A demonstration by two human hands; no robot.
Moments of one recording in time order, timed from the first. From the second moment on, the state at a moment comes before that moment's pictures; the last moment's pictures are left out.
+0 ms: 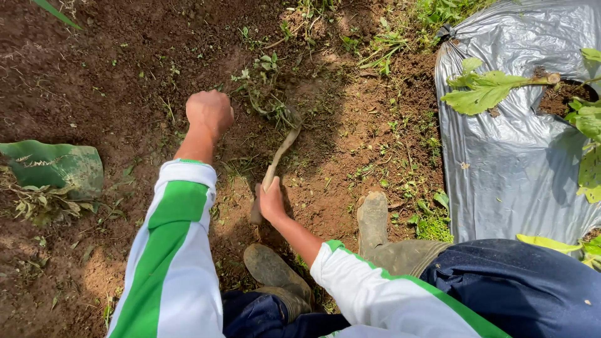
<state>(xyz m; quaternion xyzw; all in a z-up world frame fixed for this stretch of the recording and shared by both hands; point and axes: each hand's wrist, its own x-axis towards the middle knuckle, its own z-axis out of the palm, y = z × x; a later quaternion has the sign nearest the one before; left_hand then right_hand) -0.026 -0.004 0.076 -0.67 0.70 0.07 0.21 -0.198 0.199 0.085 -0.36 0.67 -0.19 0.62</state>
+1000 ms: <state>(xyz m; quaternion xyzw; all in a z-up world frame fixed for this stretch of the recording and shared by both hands) -0.092 -0.058 0.114 -0.68 0.73 -0.03 0.01 -0.316 -0.097 0.335 -0.73 0.56 0.25 0.30</state>
